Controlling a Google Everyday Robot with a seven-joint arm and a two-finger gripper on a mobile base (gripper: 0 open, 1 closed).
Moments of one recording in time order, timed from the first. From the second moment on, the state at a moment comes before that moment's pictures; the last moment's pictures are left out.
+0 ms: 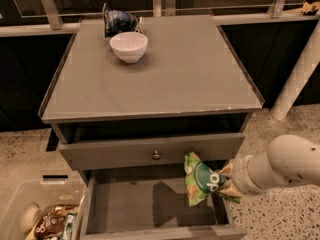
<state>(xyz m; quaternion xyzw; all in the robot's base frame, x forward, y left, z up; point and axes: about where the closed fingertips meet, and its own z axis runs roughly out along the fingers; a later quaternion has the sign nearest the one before) 0.433 -0.202 0.620 -0.62 0.75 0.07 0.22</state>
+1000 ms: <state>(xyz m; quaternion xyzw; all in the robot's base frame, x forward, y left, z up) 0.384 -0.220 0.499 -0.61 0.77 0.09 0.19</state>
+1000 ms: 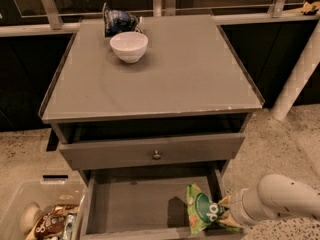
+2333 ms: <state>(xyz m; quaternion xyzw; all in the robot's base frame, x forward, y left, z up) 0.448 -0.165 0.427 -0.61 0.75 0.11 0.24</state>
